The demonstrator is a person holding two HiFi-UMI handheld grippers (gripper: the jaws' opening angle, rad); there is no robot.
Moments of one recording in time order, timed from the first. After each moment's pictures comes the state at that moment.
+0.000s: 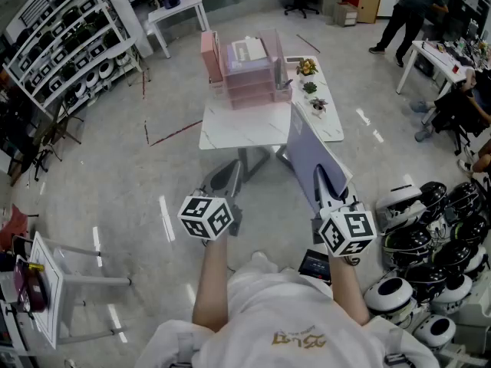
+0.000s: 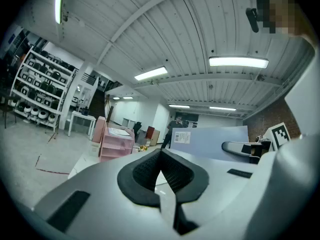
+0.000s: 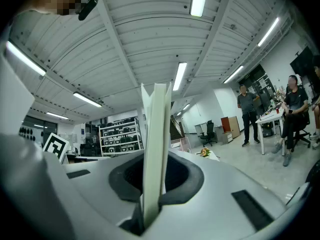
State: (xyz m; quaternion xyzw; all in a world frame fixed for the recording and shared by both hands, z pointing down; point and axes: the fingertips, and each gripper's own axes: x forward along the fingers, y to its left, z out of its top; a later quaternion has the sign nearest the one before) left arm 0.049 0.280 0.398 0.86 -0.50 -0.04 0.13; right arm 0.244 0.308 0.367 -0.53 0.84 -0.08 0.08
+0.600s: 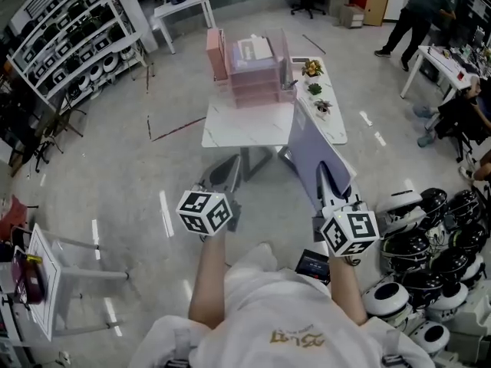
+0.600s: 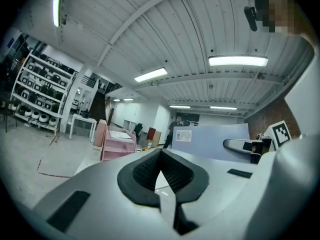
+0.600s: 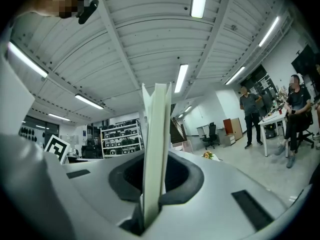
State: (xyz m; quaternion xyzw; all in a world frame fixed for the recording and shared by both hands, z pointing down) left arm 0.044 0.268 0.389 0.86 -0.50 -0.03 0.12; right arm 0.243 0.296 0.355 -0.52 0.85 -0.07 0.09
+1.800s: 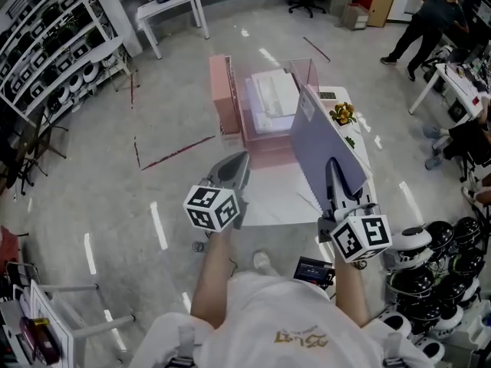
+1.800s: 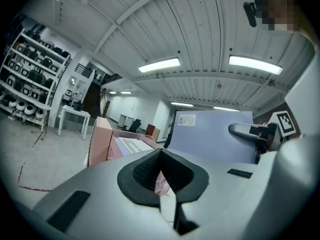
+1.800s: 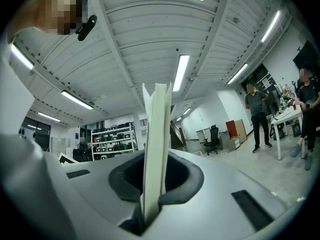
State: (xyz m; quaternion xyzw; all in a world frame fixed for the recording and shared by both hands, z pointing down) left arm -0.067 -0.109 0.403 0.87 -0.46 -0.03 0.15; right arm 0.118 -0.057 0.317 -0.53 0.84 -0.07 0.12
